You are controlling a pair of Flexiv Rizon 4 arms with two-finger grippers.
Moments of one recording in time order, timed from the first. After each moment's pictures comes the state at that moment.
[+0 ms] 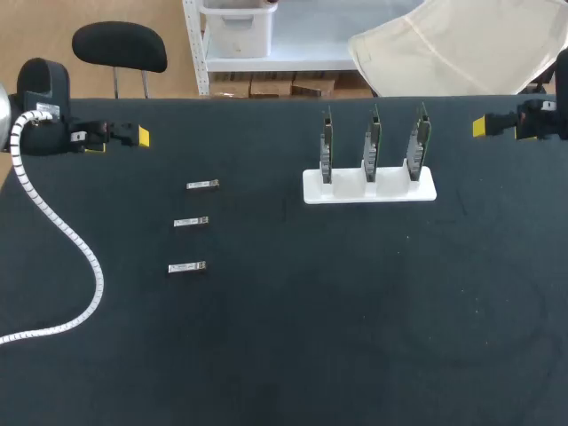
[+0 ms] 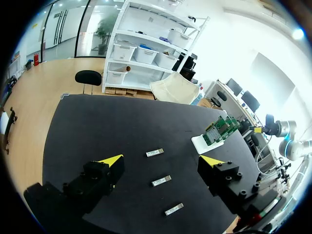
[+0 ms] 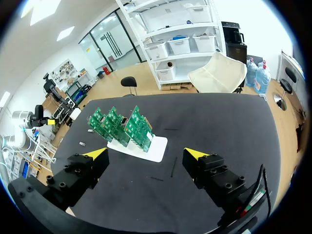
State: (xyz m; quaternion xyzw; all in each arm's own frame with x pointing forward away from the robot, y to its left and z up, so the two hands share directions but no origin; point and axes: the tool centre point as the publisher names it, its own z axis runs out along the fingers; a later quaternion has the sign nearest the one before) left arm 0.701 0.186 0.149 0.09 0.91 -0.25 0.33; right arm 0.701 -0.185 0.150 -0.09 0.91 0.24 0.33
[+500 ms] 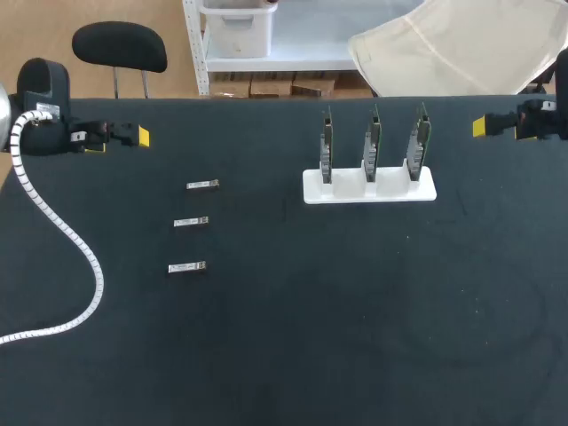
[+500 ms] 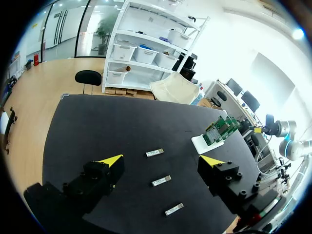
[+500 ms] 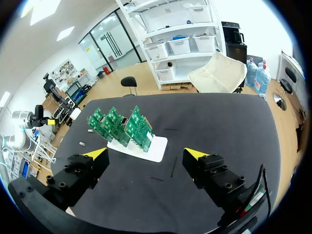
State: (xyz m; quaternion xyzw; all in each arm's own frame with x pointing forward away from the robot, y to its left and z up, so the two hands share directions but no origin) left arm 0.701 0.186 0.149 0.09 0.91 -0.25 0.33; right arm 0.701 -0.185 0.150 -0.09 0.91 0.24 0.33
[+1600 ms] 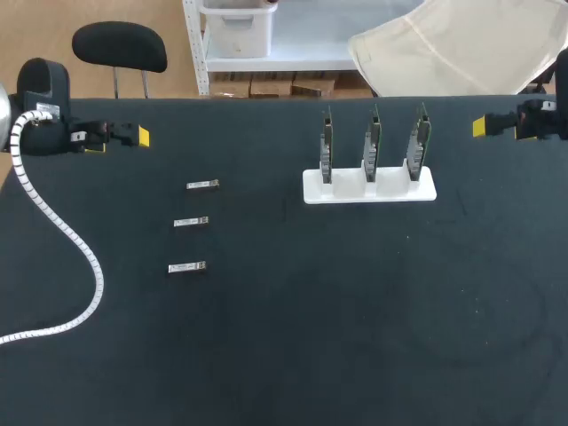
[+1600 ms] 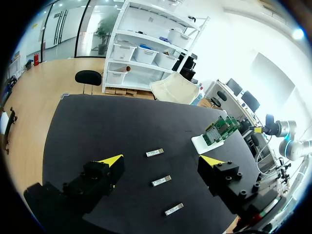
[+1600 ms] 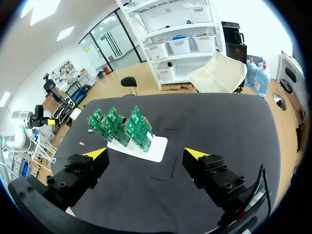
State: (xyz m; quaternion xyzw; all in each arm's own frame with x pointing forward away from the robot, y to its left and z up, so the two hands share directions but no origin) left arm 0.701 0.186 0.149 0.09 0.91 -0.25 0.33; right arm 0.701 -0.185 0.150 -0.09 0.91 0.24 0.33
